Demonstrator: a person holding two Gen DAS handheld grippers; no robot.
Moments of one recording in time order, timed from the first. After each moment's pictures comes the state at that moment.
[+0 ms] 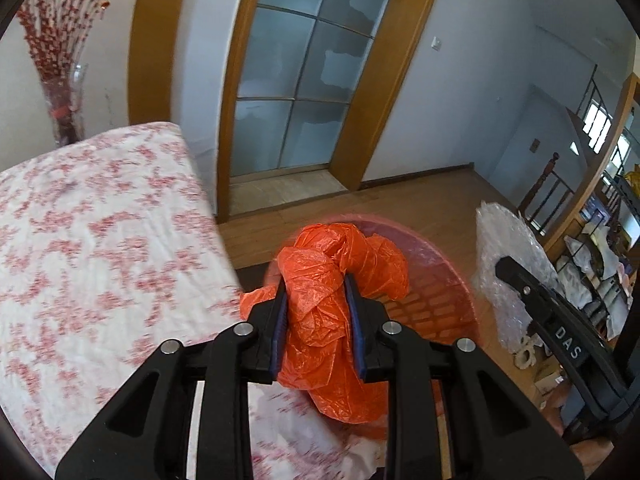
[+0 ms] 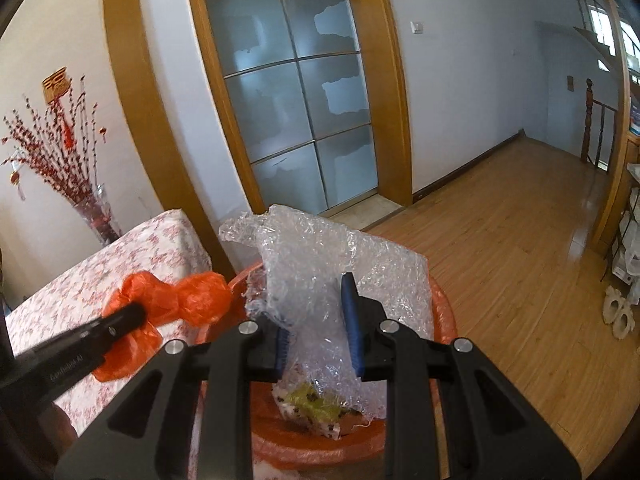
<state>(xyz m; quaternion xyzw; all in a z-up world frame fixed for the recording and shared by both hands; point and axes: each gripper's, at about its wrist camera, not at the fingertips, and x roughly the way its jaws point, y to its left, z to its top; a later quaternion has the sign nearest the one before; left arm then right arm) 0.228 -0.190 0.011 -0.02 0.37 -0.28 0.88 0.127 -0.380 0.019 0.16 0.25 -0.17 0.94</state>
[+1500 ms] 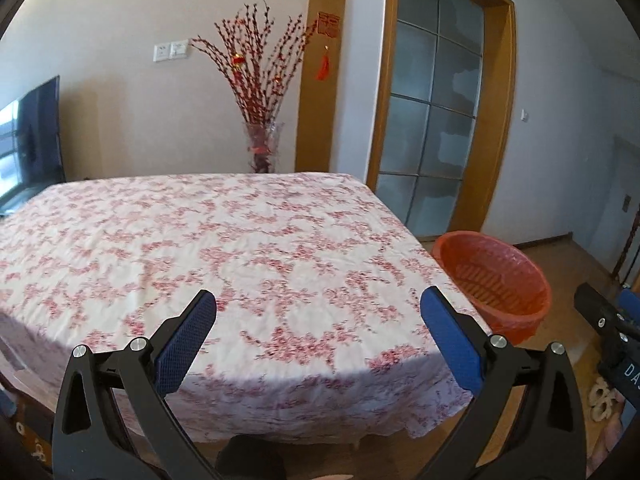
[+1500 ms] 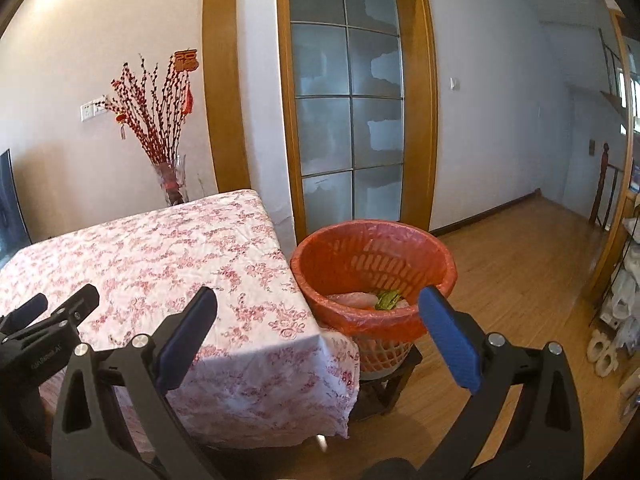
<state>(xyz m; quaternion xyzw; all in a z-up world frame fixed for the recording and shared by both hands) 0.012 0.012 0.027 -0.02 0.23 -0.05 0.97 -0.056 -0.202 0.040 0.05 0.21 -0.13 0.97</state>
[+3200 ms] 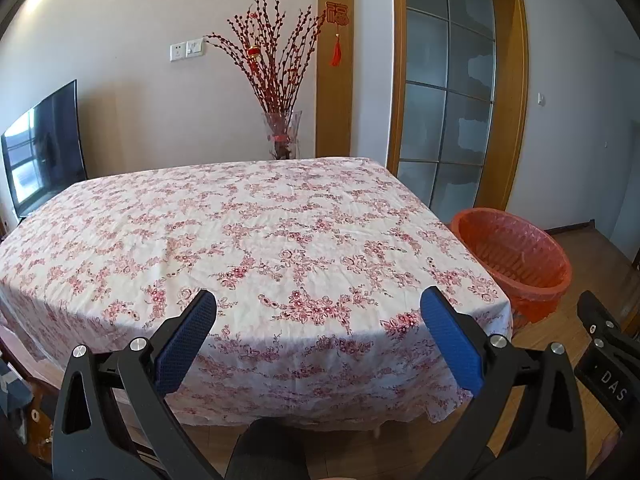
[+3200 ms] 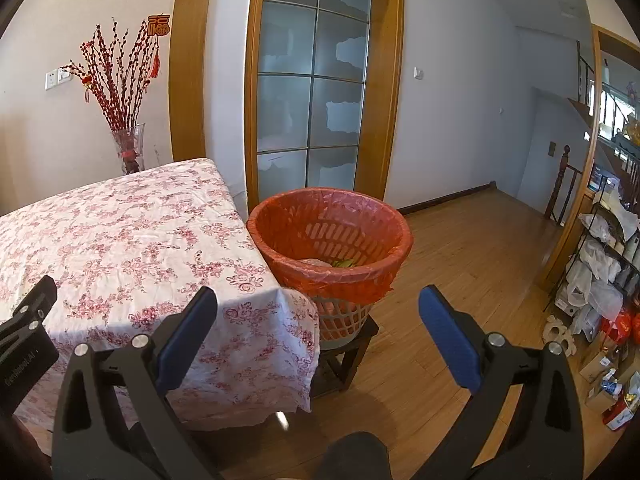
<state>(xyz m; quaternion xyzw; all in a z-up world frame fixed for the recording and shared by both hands) -0.009 0.005 0.007 0.00 0.24 -0.01 0.97 -0.066 -0.195 0.009 0.03 0.25 -0.22 0.94</state>
